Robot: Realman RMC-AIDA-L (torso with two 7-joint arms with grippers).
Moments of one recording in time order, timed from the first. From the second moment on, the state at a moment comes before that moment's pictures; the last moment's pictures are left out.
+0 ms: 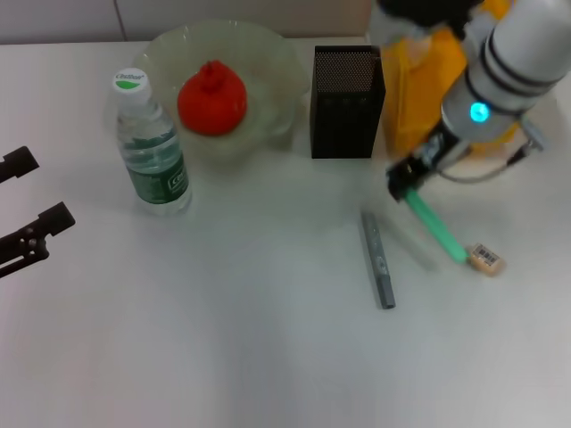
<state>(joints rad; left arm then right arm) -0.13 -1.98 0.73 0.69 1.51 1.84 -1.09 0.92 2.08 -1.44 -0.97 -2.70 -1.41 2.92</state>
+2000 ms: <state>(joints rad) -0.17 -1.98 0.69 0.66 1.50 1.79 -1.09 0.54 2.08 -1.76 -1.19 -2.58 -0.49 2.70</state>
